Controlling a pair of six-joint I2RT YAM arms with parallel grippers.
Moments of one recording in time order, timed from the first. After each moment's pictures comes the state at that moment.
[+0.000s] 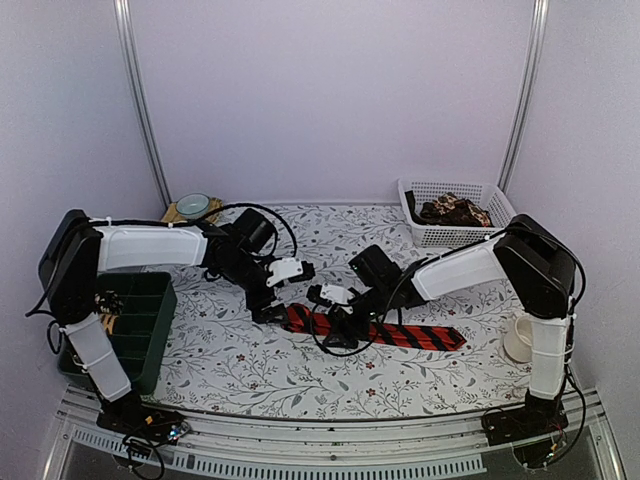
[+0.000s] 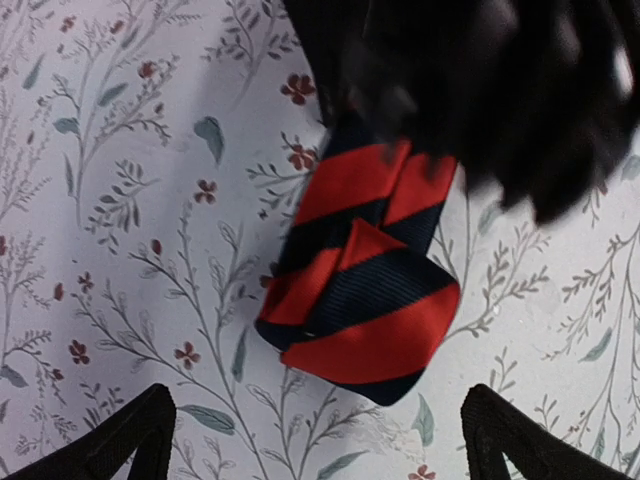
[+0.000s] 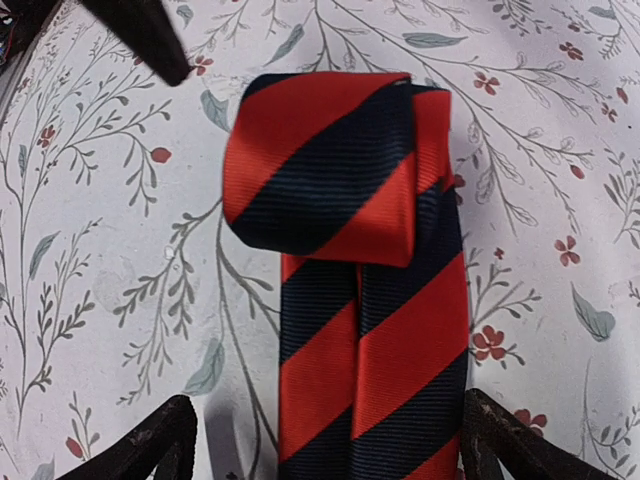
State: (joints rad) left arm -0.69 1.76 1.17 -0.57 0.23 0.63; right arm 0.85 2.03 1.18 -0.06 -0.43 -0.39
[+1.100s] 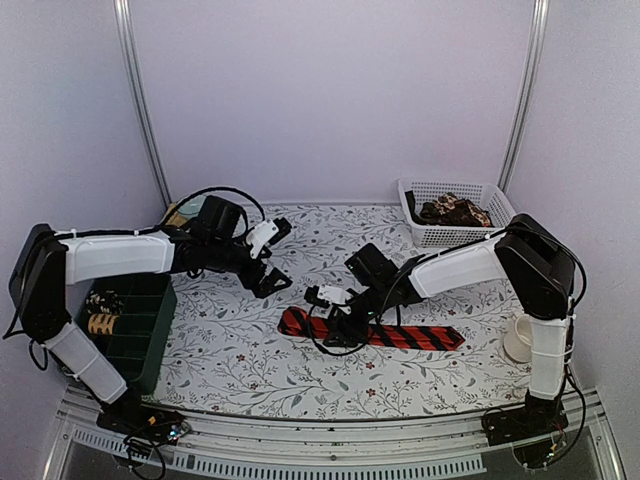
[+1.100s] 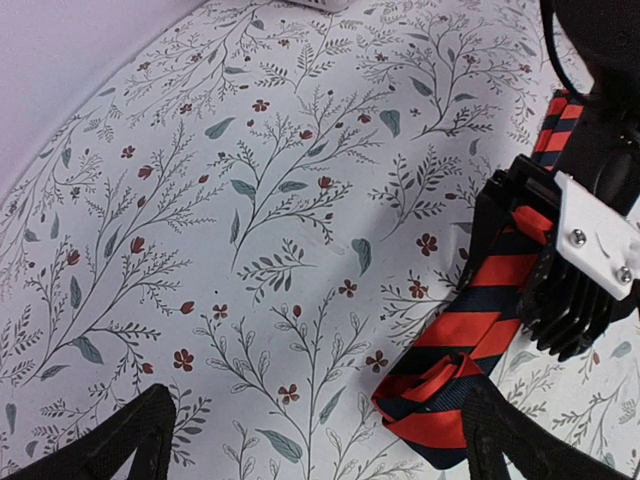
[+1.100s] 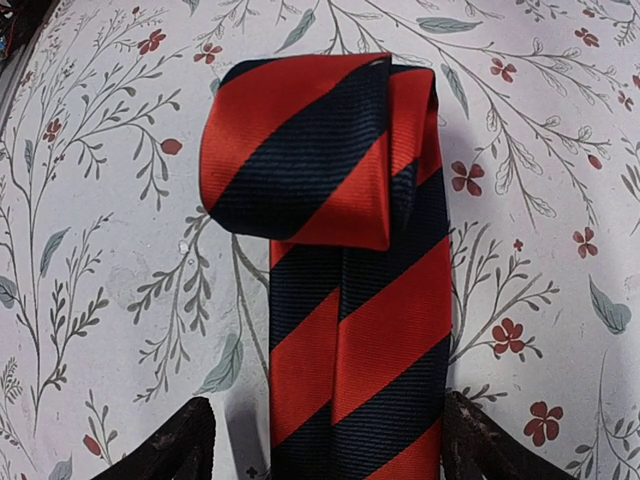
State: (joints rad) left arm -0.60 1.58 1.02 -0.18 0.26 0.30; right arm 0.87 2.03 1.22 -0.15 -0.42 -0.39
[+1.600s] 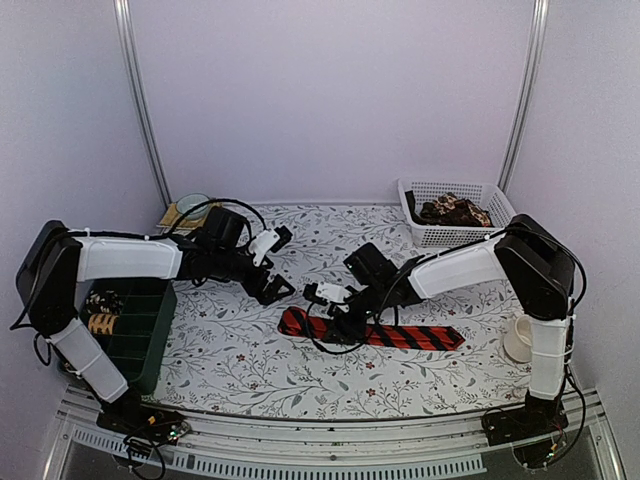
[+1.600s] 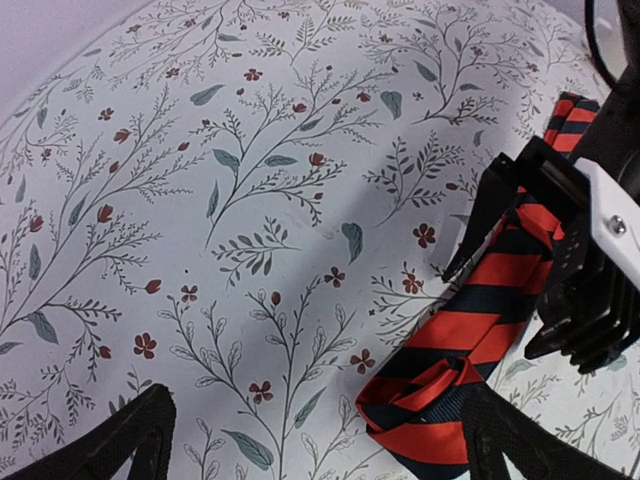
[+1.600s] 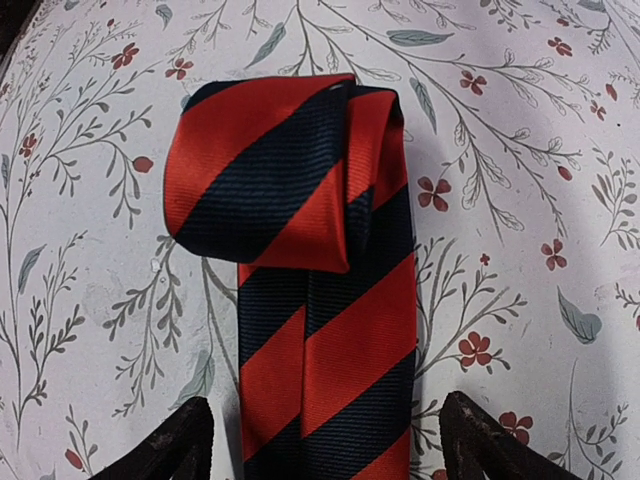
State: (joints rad) left arm -0.60 1.63 0.97 -0.10 0.28 0.21; right arm 0.88 2.03 1.22 -0.11 -0.37 -0.38
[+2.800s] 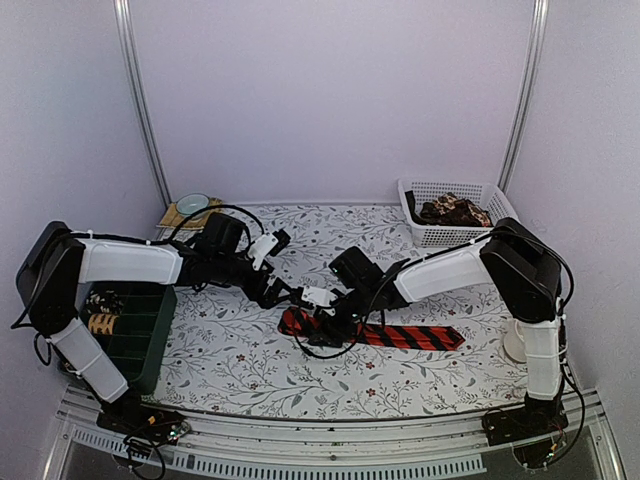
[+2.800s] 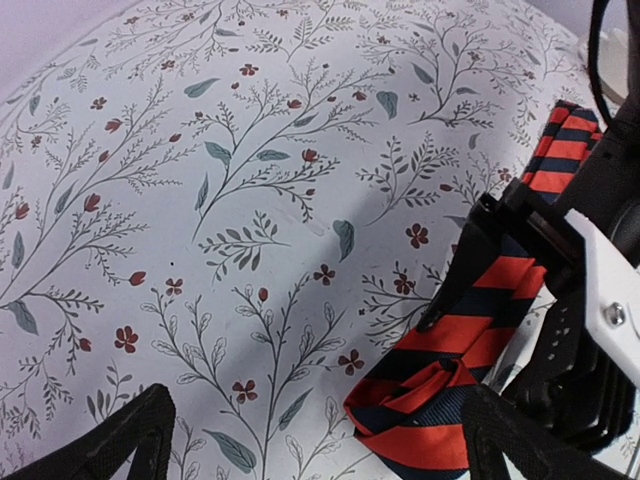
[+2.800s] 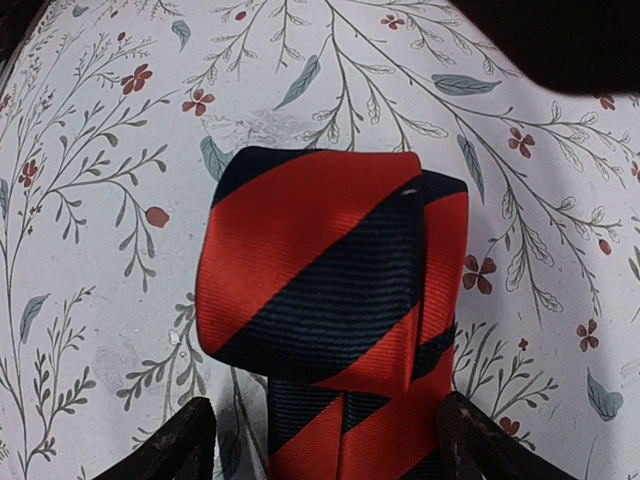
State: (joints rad) left arm -0.60 1.63 0.92 -0.03 0.30 0.16; right arm 0.93 2.10 1.31 -0.10 -0.37 -0.38
